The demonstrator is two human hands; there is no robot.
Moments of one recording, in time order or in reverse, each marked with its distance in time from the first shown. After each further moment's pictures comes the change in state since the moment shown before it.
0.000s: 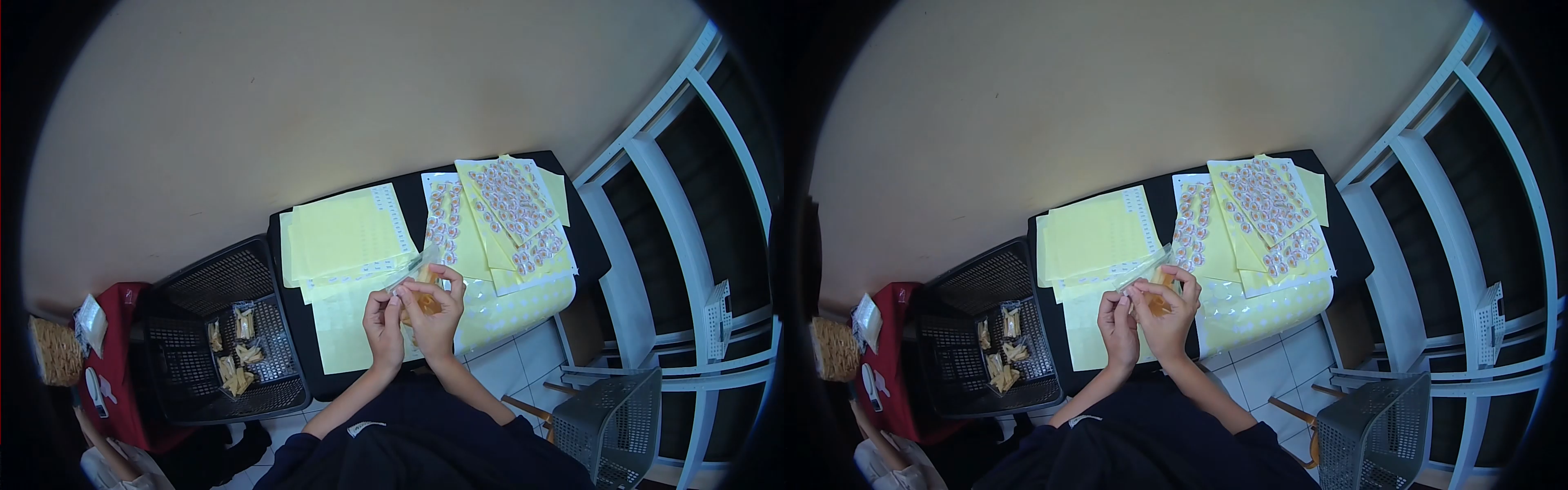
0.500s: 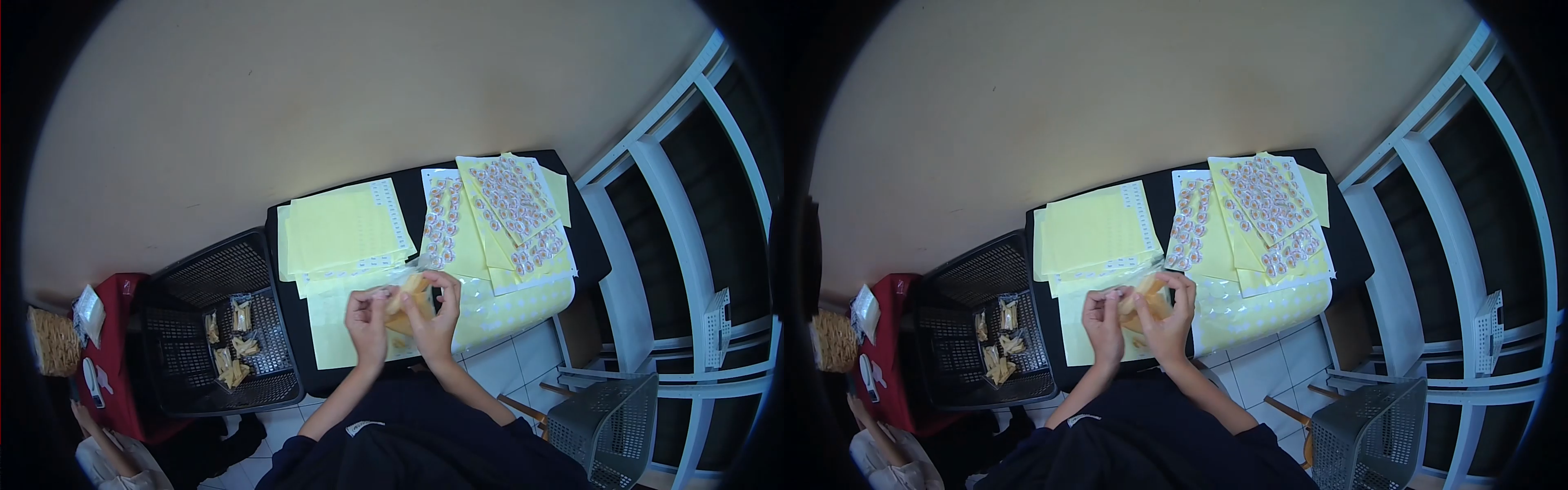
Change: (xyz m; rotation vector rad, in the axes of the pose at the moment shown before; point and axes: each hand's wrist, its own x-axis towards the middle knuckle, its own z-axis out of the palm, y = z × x) left_hand 0.003 0.000 -0.009 0.226 0.107 0.056; right_hand -0.005 0.013 -0.008 0.088 -0.039 0.117
